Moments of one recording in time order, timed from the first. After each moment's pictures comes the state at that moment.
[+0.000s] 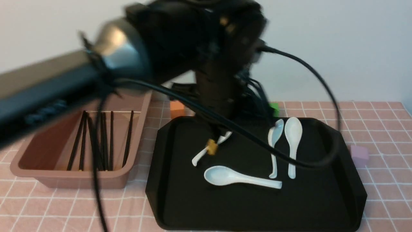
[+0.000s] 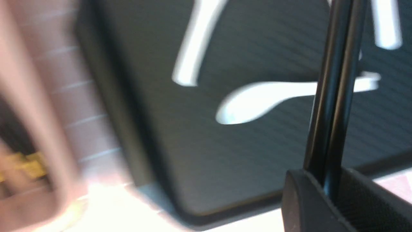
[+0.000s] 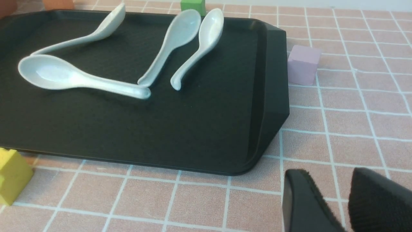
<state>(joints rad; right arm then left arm) 0.07 -0.01 0.01 0.15 0.40 -0.08 -0.78 1.81 -1.79 0.26 1.23 -0.58</state>
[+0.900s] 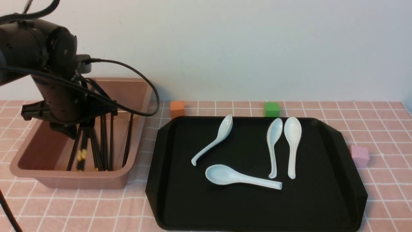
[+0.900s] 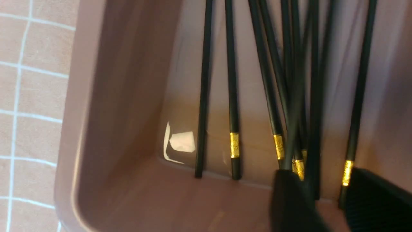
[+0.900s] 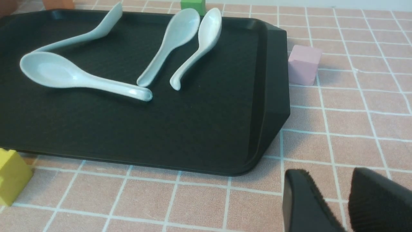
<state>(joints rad) 0.07 -0.01 0.01 0.15 0.40 -0.08 -0.19 1.77 -1.42 0.22 0.96 -0.52</state>
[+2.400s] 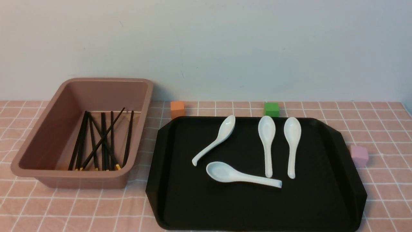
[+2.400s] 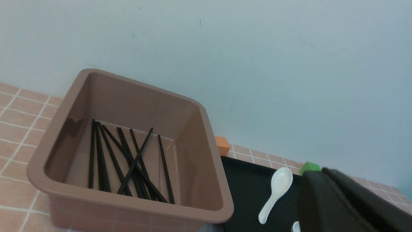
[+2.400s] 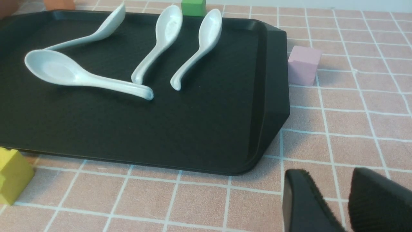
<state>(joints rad) 0.07 -0.01 0.01 0.15 0.40 -0.08 -0.19 0.10 -0.22 -0.11 0.19 -0.36</state>
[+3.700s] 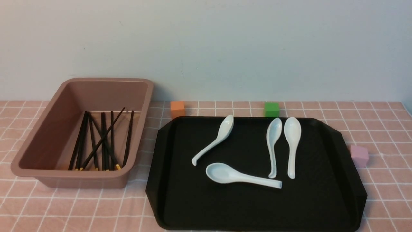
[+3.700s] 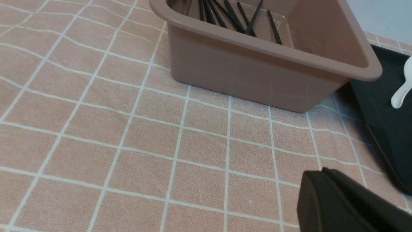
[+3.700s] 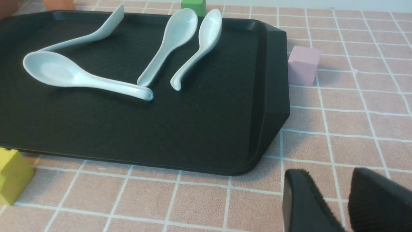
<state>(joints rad) 0.07 -0.01 0.01 0.15 0.40 -0.08 -0.05 -0.01 0.03 0.00 0.39 -0.35</state>
